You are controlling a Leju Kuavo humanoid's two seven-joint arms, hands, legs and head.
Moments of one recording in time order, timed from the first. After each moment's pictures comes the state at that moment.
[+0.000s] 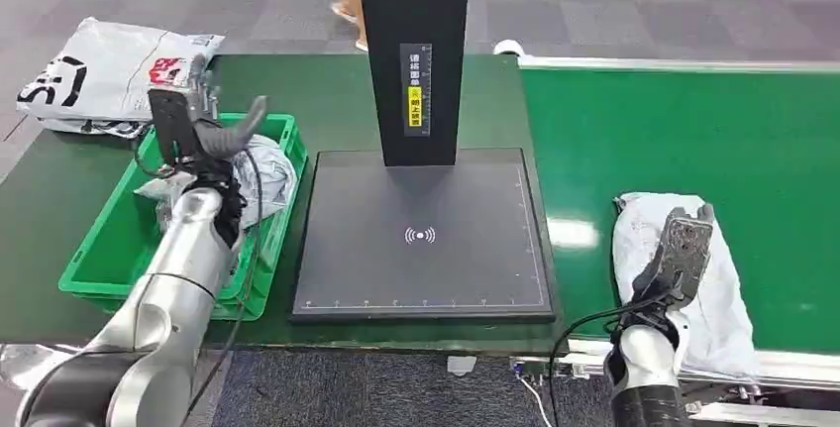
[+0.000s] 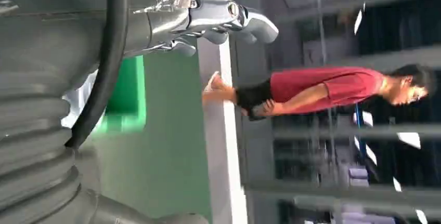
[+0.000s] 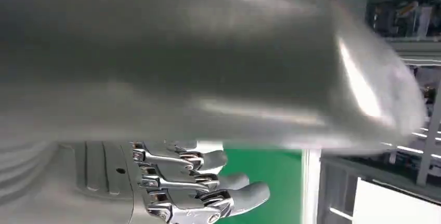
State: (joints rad) left arm -0.81 -0.10 0.22 -0.73 -0.19 0.14 -0.41; right arm -0.20 0.14 -0.19 -1.22 0.45 -0.49 -0.29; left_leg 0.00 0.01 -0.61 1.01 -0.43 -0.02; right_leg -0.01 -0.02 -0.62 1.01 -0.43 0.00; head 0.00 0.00
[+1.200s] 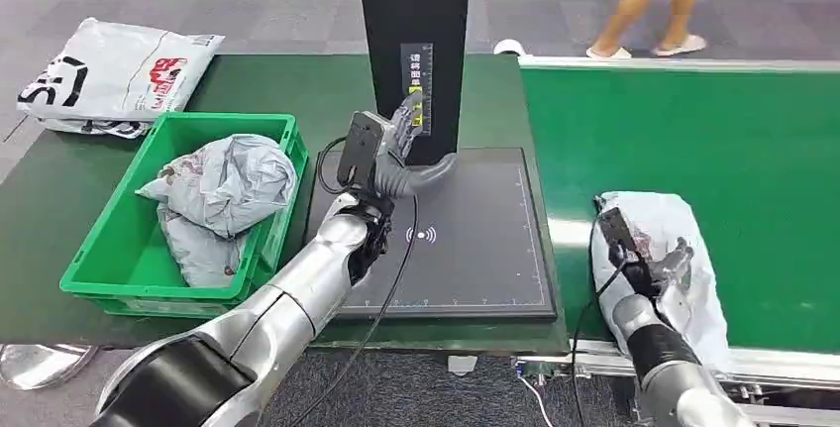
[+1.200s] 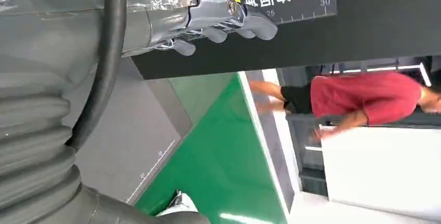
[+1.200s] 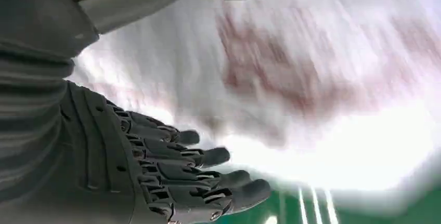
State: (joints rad) left arm -0.87 -0.37 -0.30 -0.50 0.05 0.05 -0.40; right arm -0.56 -0.03 -0.17 -0.40 1.15 -0.31 0.26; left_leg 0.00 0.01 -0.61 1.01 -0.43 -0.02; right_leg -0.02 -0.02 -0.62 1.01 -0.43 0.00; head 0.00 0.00
